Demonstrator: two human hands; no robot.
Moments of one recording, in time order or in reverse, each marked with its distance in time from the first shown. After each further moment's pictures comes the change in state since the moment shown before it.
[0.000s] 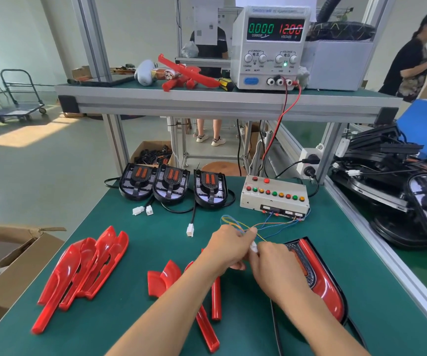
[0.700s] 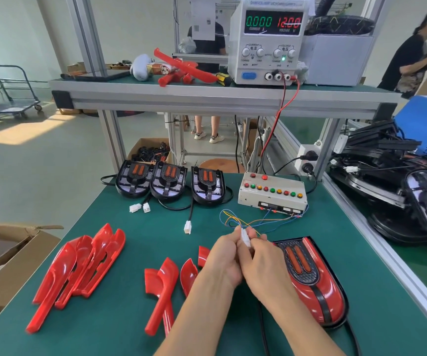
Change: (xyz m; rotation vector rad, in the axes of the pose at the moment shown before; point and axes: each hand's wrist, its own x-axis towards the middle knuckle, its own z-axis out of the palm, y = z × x) left_hand -0.012 -0.003 0.024 -1.296 -0.184 -0.298; right_hand -0.005 -0.016 0.010 0.462 0.139 0.125
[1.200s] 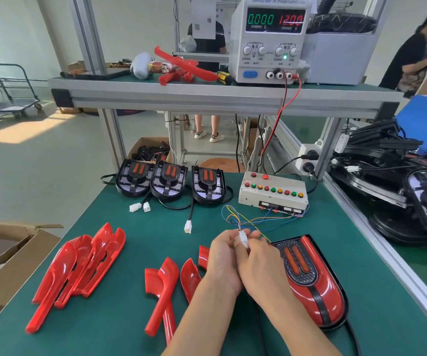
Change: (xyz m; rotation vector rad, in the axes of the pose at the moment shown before) left_hand -0.004 -0.004 -0.010 -0.087 -0.062 0.027; right_hand 0.000 -0.010 0.007 -0.132 -0.084 0.089
